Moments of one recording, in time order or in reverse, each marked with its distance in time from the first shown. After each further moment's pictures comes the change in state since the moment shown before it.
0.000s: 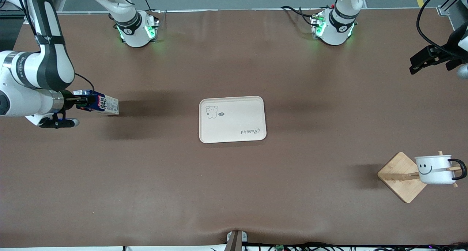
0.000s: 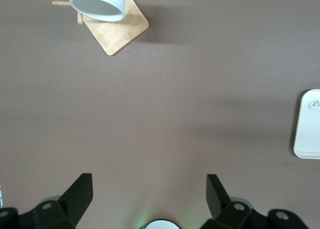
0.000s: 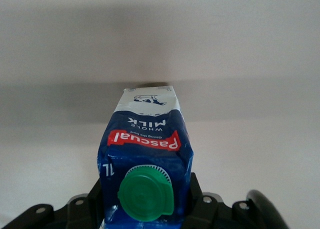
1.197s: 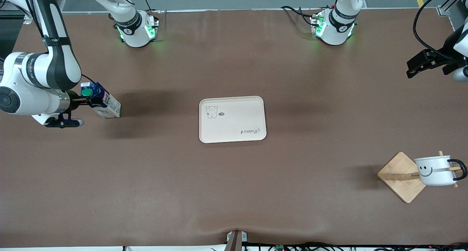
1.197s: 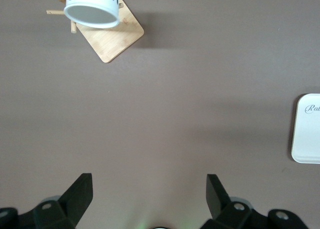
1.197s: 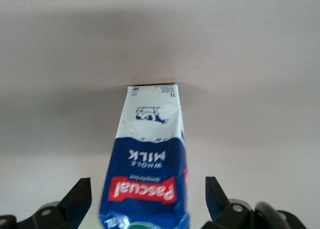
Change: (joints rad) left arm -0.002 0.001 -0.014 -0.020 -0.005 0.044 0.000; right arm 0.000 -0.007 0.005 -0.053 -0.002 0.058 0.011
